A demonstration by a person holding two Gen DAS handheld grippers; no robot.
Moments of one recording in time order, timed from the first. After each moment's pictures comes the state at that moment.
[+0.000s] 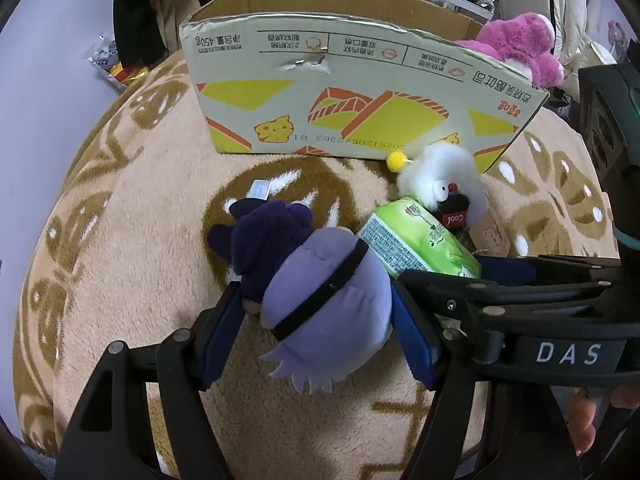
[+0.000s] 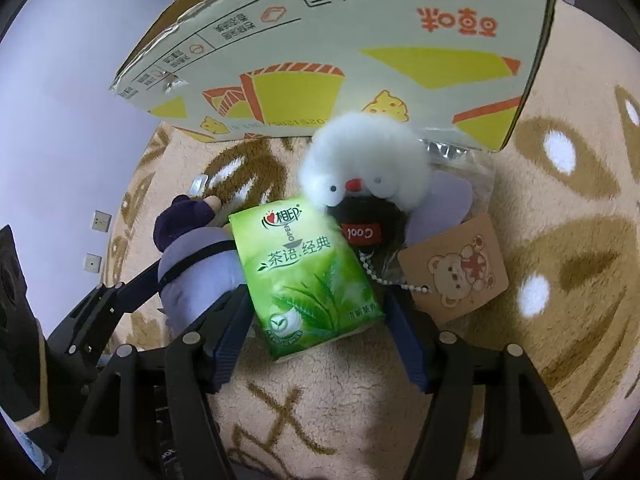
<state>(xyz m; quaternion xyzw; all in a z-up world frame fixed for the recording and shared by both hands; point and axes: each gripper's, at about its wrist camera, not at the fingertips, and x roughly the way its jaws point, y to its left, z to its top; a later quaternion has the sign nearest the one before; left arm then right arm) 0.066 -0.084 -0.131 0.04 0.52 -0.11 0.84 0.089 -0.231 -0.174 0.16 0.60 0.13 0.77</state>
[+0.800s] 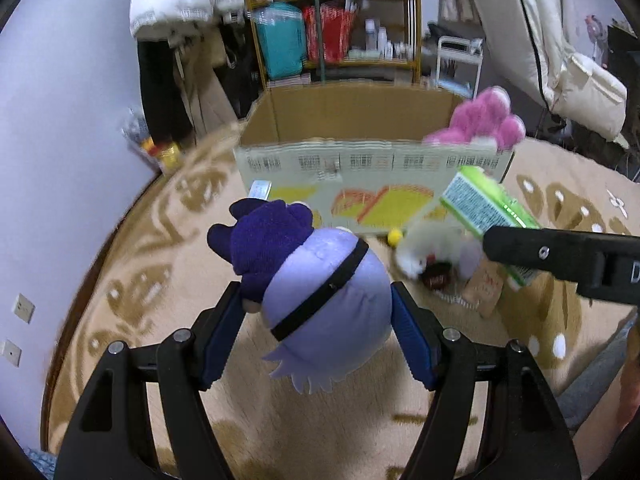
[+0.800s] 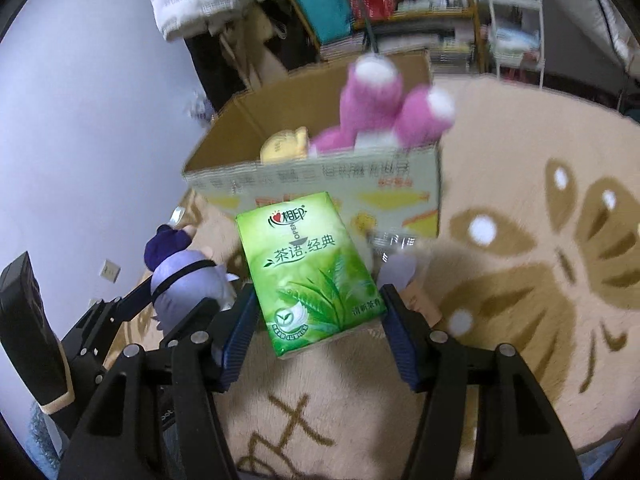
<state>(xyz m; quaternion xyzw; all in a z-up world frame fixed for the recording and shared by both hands) 0.033 -0.081 -0.070 0.09 0.38 -0.08 0.92 0.047 -0.268 -0.083 0.17 0.46 0.10 0.87</state>
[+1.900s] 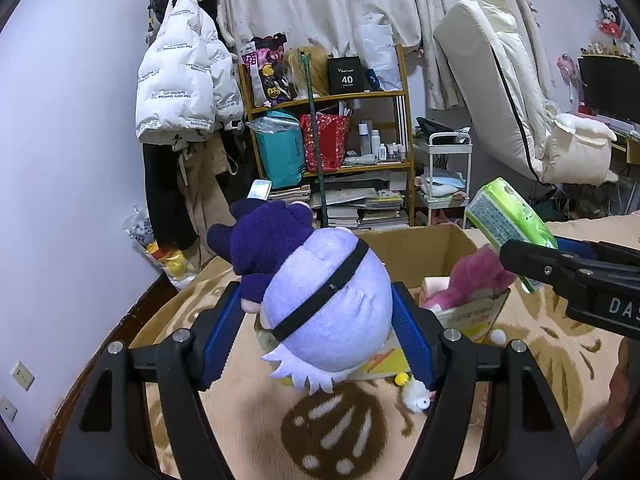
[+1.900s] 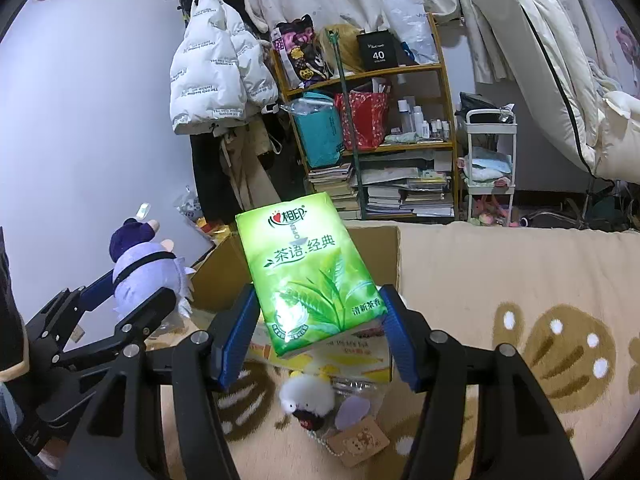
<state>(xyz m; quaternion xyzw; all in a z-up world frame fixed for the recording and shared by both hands) 0.068 -0.091 -0.008 0.10 0.22 -0.11 0.97 0.054 -0.279 -0.018 0.11 0.27 0.04 0.96</state>
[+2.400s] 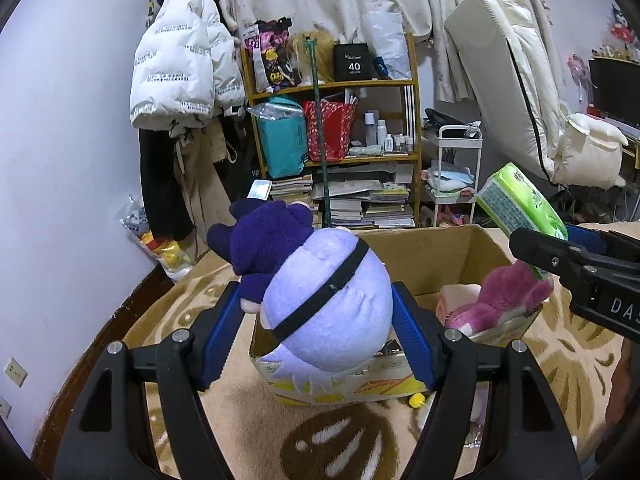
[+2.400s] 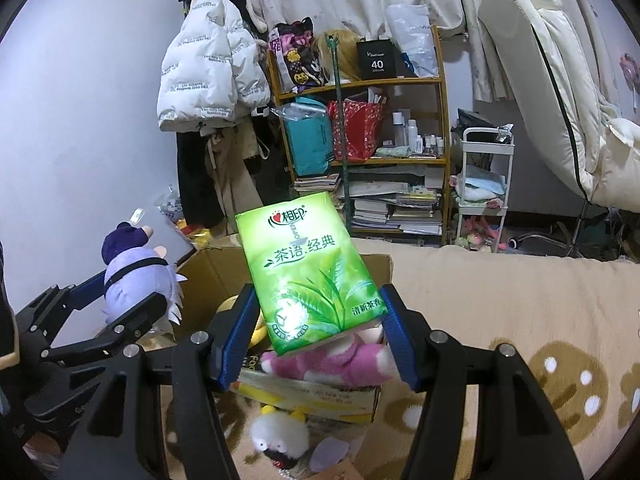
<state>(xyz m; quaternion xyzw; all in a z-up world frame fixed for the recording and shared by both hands) 0.116 -0.092 -0.024 0.09 0.24 -0.10 0.96 0.094 -0.278 -0.023 0.07 0.26 0.01 0.96</state>
